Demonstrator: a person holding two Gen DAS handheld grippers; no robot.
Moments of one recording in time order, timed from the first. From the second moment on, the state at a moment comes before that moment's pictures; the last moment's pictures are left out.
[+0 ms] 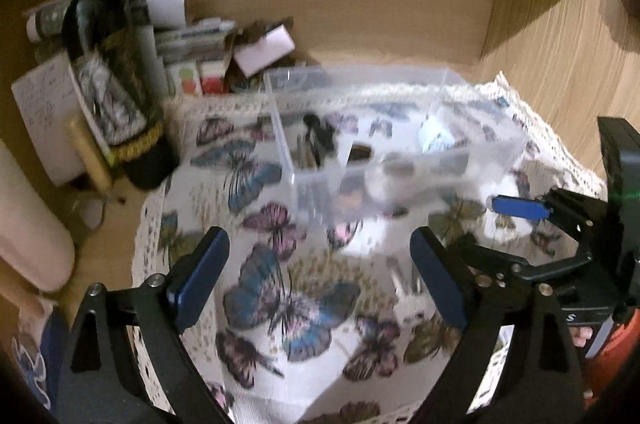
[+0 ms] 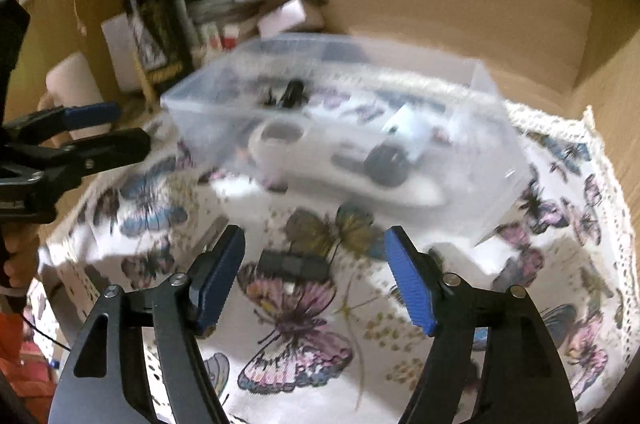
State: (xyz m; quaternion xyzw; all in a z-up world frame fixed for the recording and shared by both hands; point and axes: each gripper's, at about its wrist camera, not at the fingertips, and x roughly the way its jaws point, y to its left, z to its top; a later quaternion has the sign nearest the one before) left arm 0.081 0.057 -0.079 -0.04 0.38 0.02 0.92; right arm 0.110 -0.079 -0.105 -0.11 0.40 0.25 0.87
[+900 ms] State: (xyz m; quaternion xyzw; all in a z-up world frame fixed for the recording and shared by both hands) left arm 0.089 -0.009 -0.131 0.00 0.45 -0.05 0.89; right arm 0.091 -0.119 -0.090 -0.06 0.38 0.23 0.90
